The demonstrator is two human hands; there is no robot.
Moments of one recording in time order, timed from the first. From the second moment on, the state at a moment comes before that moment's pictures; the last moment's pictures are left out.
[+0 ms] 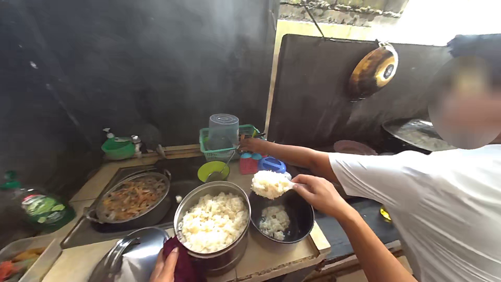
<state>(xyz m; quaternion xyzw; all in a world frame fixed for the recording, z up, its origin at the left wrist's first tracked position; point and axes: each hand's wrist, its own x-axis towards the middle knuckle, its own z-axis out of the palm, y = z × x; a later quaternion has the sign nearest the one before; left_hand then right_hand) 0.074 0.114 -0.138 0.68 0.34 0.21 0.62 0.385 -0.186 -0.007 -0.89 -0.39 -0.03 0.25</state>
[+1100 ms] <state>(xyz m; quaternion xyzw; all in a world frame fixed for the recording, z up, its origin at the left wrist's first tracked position) 0.074 0.122 -0.136 0.70 0.32 0.18 0.61 0.360 0.048 -0.051 -0.77 -0.63 0.05 0.02</state>
